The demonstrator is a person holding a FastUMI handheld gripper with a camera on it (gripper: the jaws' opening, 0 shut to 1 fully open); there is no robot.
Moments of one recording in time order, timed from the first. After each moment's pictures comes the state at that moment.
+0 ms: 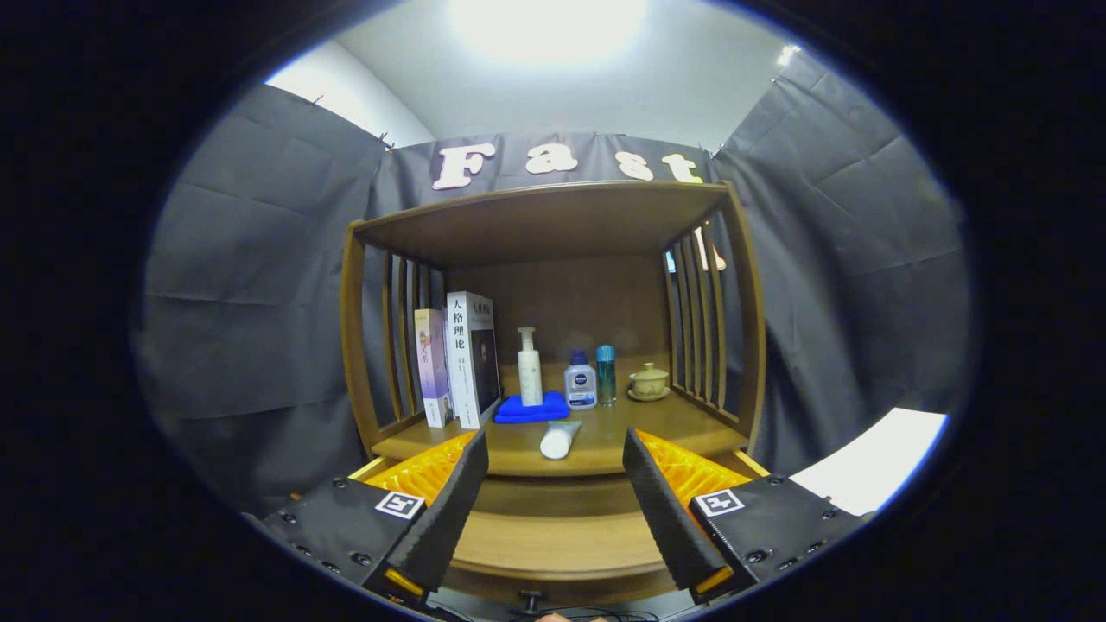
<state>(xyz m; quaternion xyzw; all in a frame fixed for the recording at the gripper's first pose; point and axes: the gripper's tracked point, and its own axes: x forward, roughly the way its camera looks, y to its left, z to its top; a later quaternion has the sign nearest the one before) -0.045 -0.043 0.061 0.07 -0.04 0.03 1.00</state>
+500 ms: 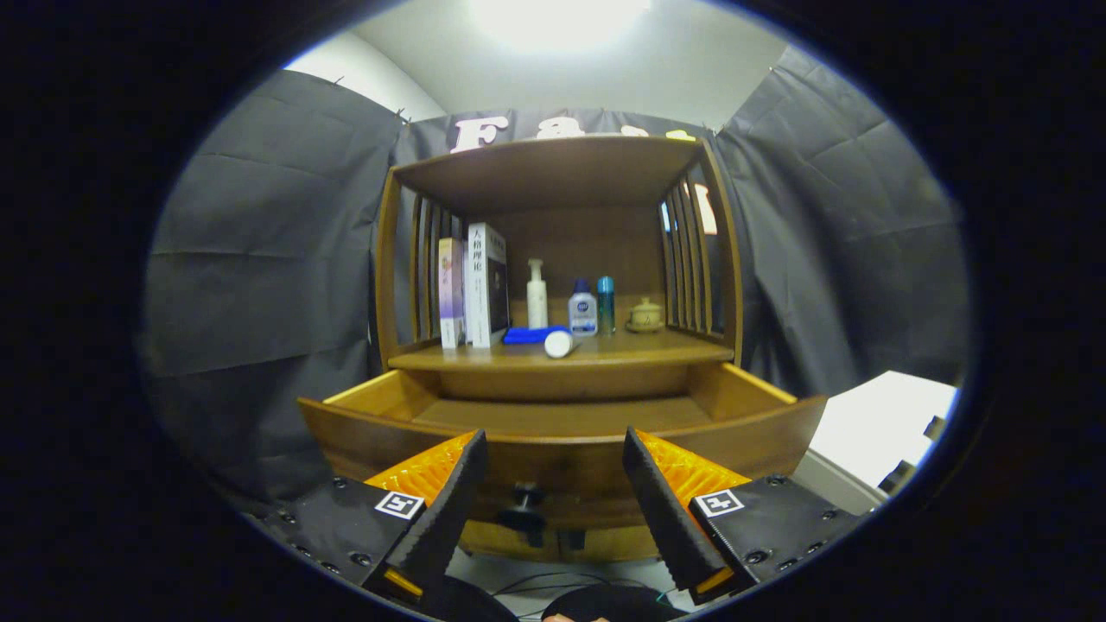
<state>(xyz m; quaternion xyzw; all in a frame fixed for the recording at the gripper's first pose) -0.101 0.003 -0.082 0.07 0.04 0.05 1.00</state>
